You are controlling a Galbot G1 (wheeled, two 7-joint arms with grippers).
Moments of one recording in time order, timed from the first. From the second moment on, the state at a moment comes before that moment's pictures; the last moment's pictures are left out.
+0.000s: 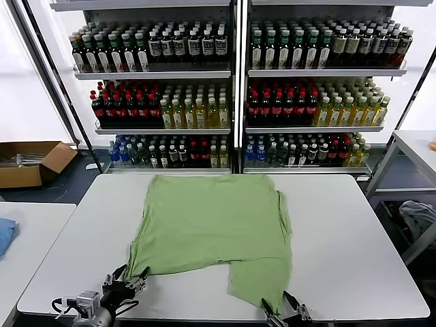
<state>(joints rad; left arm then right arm) 1.59 -1.26 -0.65 -2.02 -0.28 0.51 0.11 -1.86 1.51 0.53 2.16 0.02 -0.28 -0.29</state>
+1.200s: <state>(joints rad) 1.75 -1.29 -0.70 -2.24 -0.26 0.53 0.10 -2.02 1.45 0.66 2.16 0.31 0.21 -0.59</state>
